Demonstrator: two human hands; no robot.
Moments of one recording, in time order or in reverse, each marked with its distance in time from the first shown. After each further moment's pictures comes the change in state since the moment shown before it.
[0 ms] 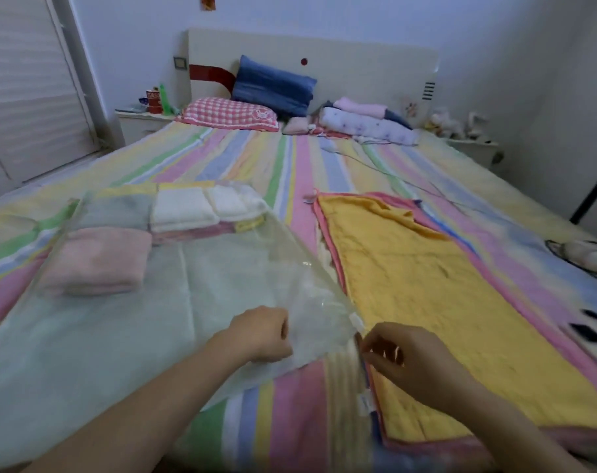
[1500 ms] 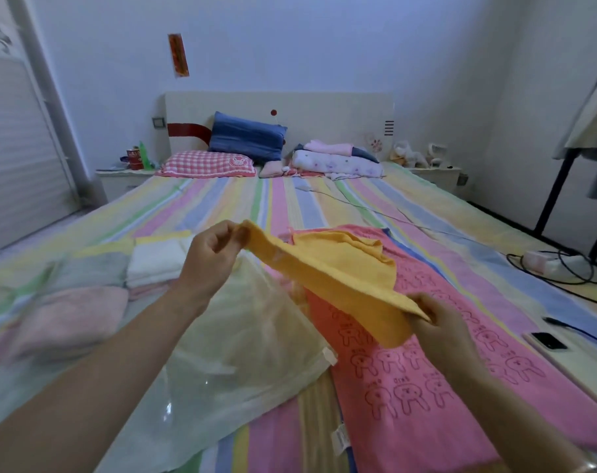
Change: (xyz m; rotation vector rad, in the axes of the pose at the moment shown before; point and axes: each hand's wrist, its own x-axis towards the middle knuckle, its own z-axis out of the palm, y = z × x) left_hand 0.005 0.012 -0.121 -1.036 0.784 0.383; right_hand 0.000 0.034 -0.054 0.506 0.561 0.386
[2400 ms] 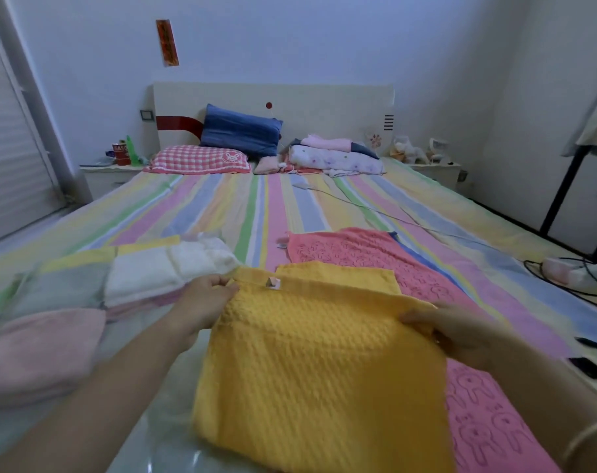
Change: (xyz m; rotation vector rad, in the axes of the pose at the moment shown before) left_hand 0.033 -0.061 -0.004 0.192 -0.111 -0.593; right_hand 0.089 -0.008 0.005 0.263 -0.450 0.593
